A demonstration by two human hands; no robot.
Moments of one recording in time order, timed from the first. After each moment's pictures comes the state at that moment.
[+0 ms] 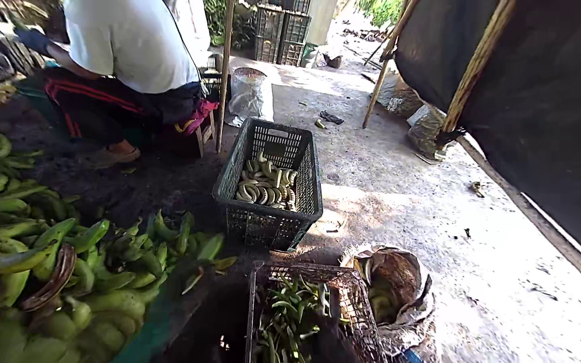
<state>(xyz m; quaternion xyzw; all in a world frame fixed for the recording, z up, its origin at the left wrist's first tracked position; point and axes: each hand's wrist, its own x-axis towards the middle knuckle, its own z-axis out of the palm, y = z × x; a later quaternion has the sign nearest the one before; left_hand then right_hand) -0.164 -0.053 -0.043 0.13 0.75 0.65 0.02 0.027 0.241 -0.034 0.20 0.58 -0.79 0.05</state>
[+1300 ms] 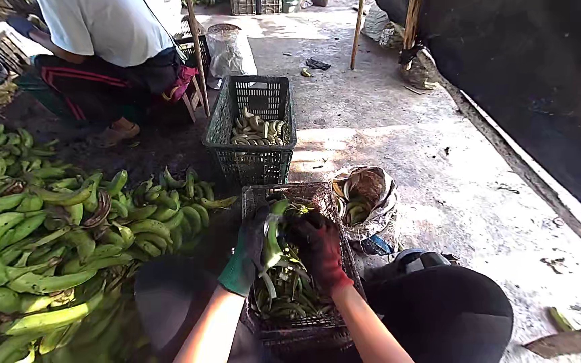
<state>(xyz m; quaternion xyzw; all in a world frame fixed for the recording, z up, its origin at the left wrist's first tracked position) 0.001 0.093 0.046 -0.03 0.60 0.78 0.19 0.075 0.224 0.014 0.10 0.92 -0.27 -0.26</state>
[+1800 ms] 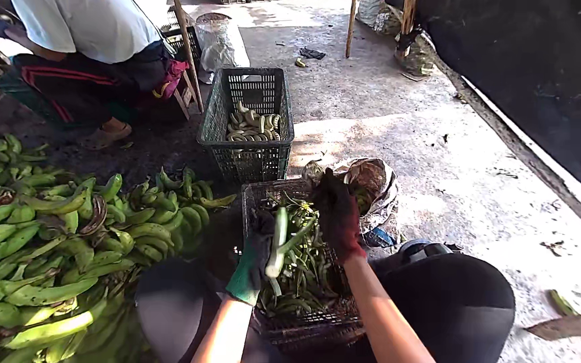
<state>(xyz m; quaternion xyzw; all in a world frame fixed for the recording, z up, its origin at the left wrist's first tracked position) 0.009 0.087 0.023 -0.01 0.63 0.75 0.20 0.047 0.259 0.034 0.23 0.88 -0.35 -0.25</state>
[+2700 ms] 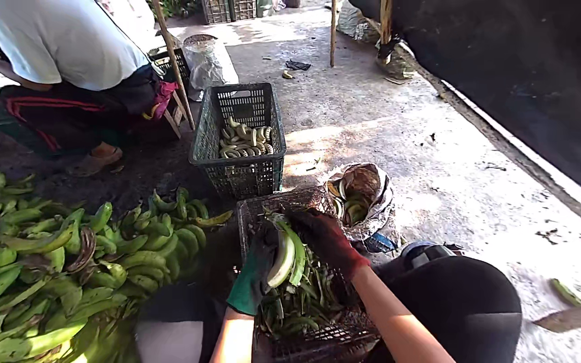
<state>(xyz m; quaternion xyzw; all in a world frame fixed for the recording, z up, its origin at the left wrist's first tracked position) -0.010 0.096 0.029 0.08 0.69 0.67 0.25 0.037 0.275 0.027 0.08 0.94 -0.33 -0.01</state>
